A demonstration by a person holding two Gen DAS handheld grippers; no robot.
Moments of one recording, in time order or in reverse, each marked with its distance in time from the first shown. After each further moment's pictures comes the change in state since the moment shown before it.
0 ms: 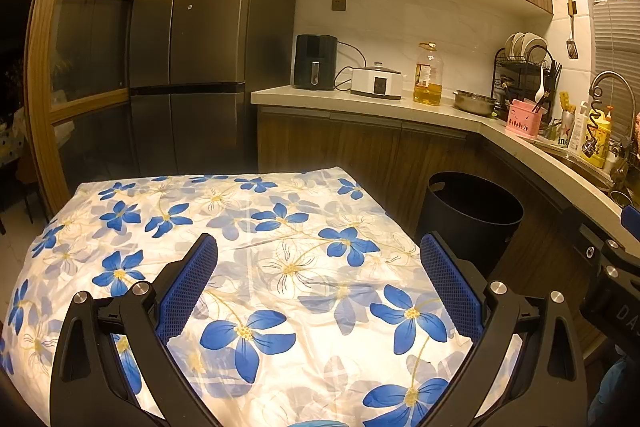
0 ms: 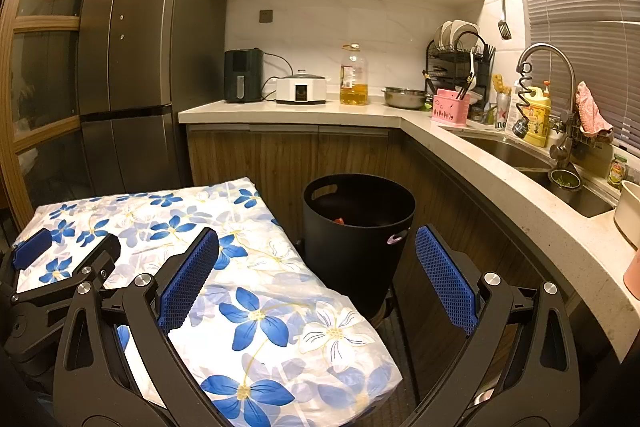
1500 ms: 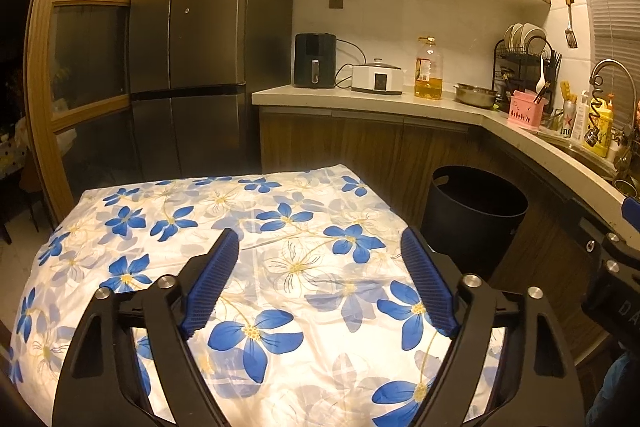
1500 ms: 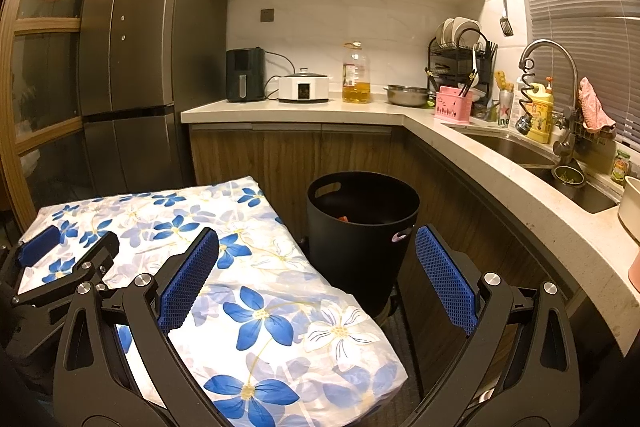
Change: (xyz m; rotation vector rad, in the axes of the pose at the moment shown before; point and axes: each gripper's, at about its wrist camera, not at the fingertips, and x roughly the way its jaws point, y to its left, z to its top) left arm 0.000 -0.008 0.000 0.034 0.011 0.025; right arm 0.004 0.004 -0.003 0.007 0.003 0.010
